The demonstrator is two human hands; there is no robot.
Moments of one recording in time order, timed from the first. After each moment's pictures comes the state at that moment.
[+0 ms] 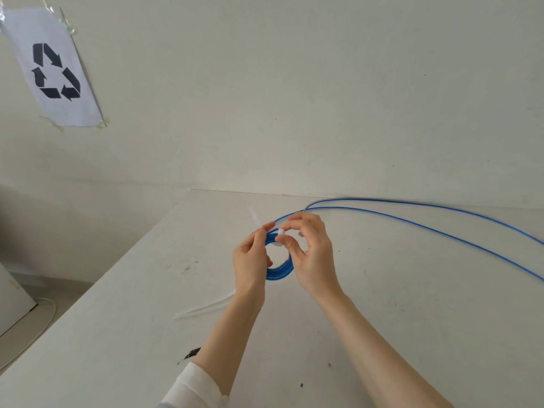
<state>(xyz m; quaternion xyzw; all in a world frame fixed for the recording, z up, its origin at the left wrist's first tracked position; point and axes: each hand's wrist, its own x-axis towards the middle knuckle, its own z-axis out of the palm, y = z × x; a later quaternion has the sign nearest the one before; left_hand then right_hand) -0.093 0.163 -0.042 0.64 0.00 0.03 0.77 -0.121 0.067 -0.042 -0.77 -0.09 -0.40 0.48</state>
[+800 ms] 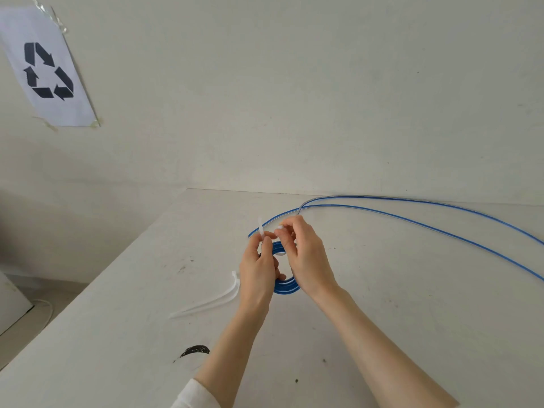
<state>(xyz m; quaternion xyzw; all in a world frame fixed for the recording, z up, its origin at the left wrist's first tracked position) -0.112 0.155 -0.050 0.69 -0.06 0.01 0.72 -0.121 0.061 -0.044 -0.84 -0.05 -0.32 0.44</state>
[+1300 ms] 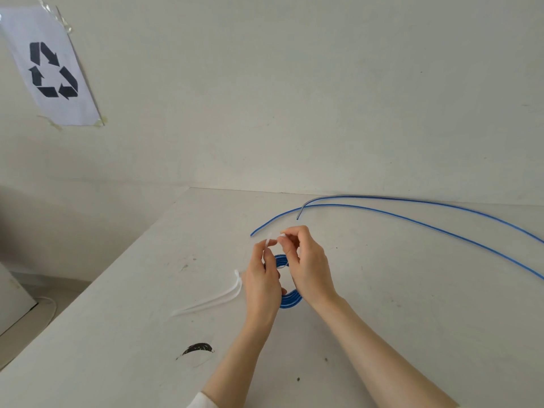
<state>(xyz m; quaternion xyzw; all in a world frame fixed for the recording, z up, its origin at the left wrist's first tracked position) -0.126 0.155 -0.065 0.74 -0.05 0.08 0.67 -0.128 0.068 -0.058 -0.84 -0.01 -0.34 0.42</state>
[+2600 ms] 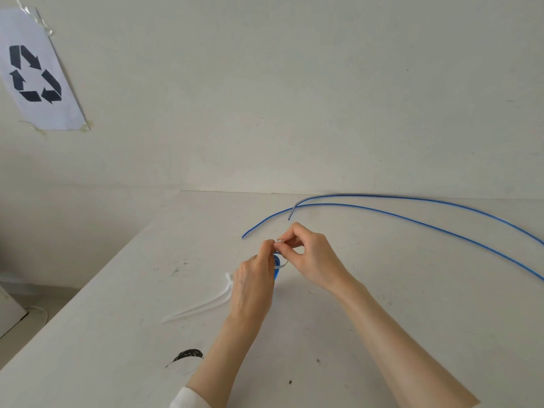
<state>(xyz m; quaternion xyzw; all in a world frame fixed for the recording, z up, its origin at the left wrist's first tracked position) -0.119 0.162 -0.063 0.88 -0.24 0.19 0.37 -0.127 0.031 -0.040 -0.85 -0.06 -0.20 0.47</state>
